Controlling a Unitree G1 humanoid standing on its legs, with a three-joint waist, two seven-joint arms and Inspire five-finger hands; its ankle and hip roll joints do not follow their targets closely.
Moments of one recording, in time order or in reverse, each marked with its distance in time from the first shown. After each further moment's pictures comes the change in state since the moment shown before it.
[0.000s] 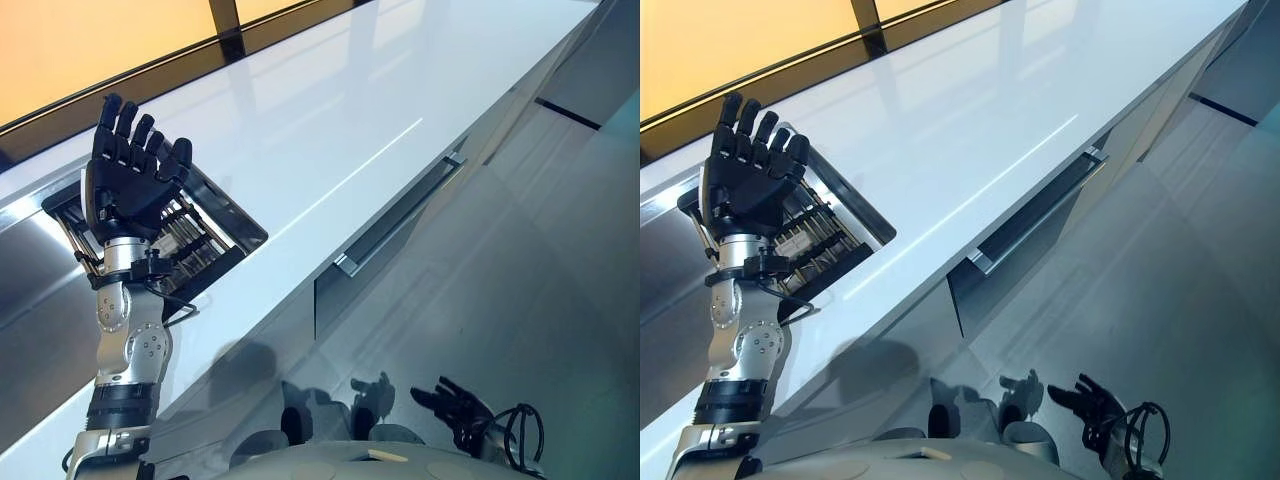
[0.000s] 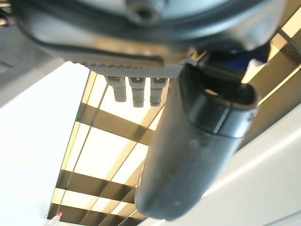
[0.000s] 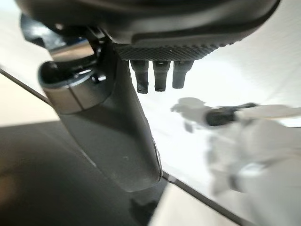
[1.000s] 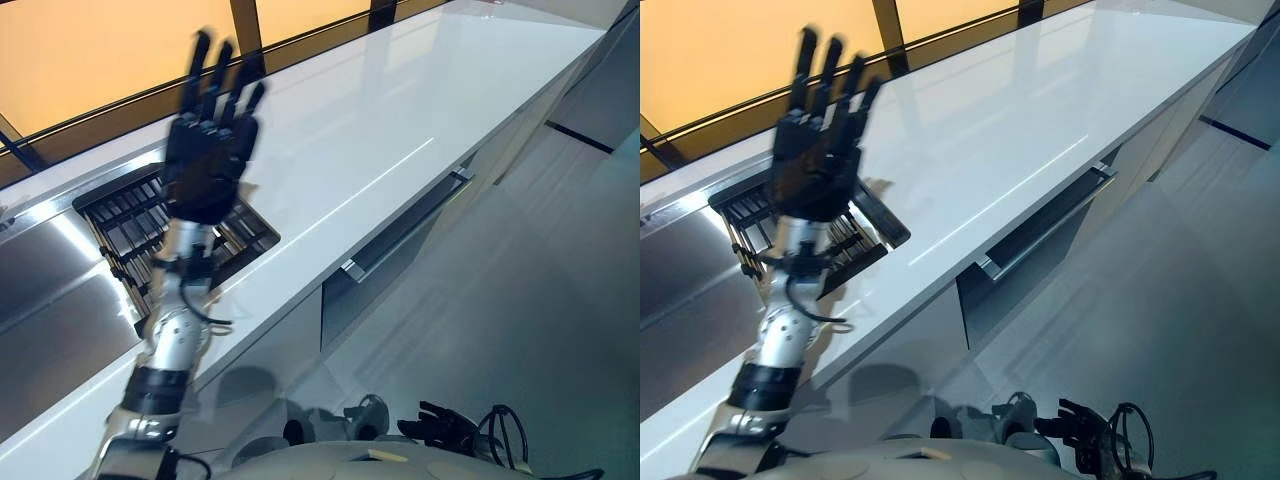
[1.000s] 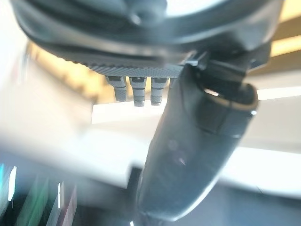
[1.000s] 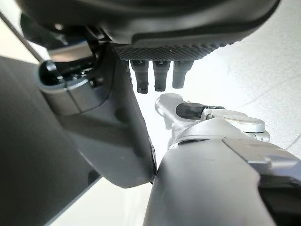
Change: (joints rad) left arm -0.198 -0.112 -0.355 -0.182 -0.391 0.137 -0.479; right arm -0.055 0.002 0.136 0.063 -0.135 0.004 0.046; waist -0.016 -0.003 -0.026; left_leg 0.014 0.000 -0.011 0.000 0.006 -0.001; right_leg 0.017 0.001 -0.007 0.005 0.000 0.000
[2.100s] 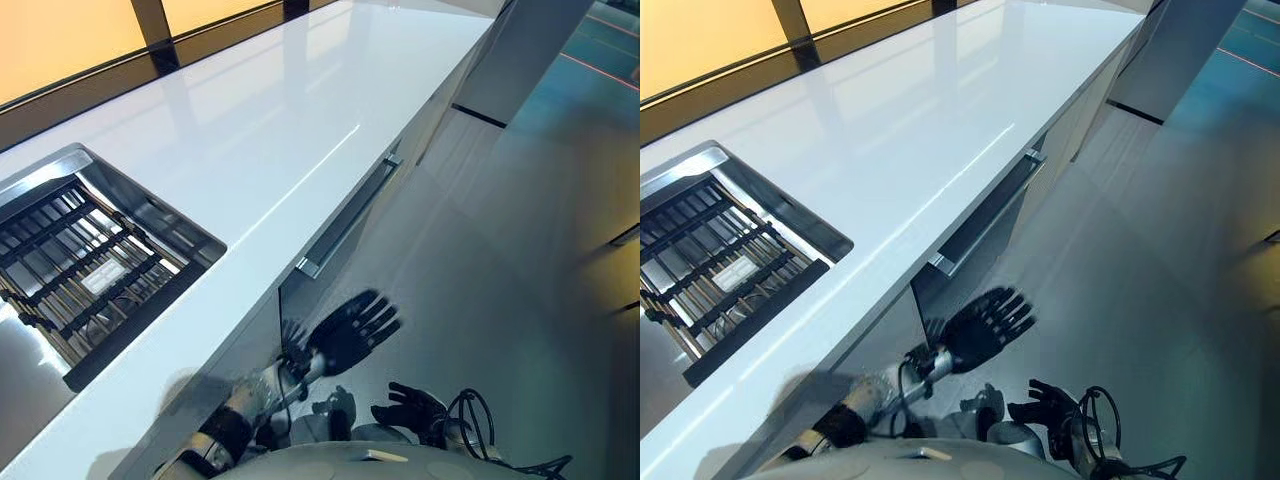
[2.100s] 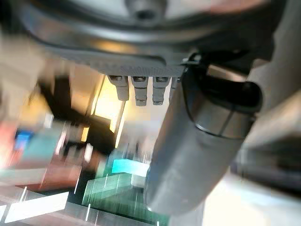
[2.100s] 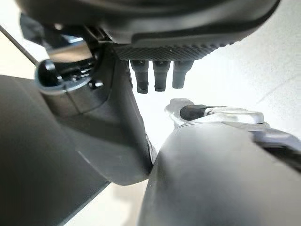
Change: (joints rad) left arm 0.221 -0.169 -0.201 0.943 -0.109 0.574 0.111; right arm 0.005 0.077 0.026 -0.045 -0.046 -0.046 -0.003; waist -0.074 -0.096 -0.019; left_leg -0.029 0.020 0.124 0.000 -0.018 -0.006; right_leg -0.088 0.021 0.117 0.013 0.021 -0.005
